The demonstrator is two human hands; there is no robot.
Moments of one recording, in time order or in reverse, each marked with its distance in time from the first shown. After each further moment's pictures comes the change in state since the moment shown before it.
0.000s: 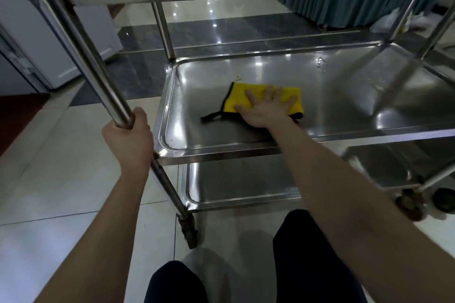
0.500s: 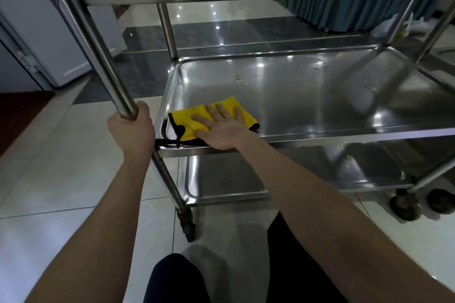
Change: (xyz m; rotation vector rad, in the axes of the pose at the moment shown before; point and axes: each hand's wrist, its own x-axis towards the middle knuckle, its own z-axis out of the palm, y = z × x) left_hand 0.001 0.014 -0.001 0.037 -0.002 -0.033; right_hand -0.067 -0.084 0.020 0.000 -0.109 -0.453
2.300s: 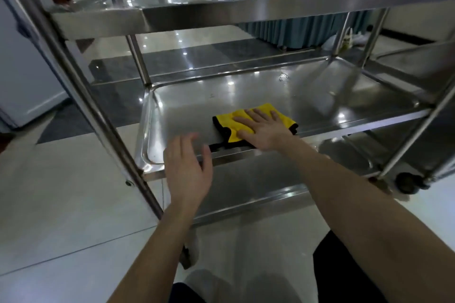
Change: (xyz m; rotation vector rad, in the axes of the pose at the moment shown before) left_hand -0.118 -0.013 0.041 0.550 -0.354 0.744; right_hand -0.060 0.142 -0.010 -0.037 0.185 0.222
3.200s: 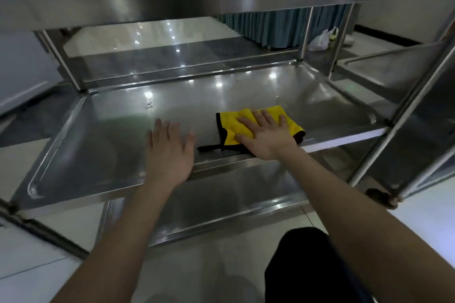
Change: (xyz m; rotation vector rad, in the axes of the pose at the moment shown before) left_hand 0.067 0.113 0.136 0.283 -0.512 -0.210; right_hand -0.013 0.185 -0.013 0.037 0.071 0.118
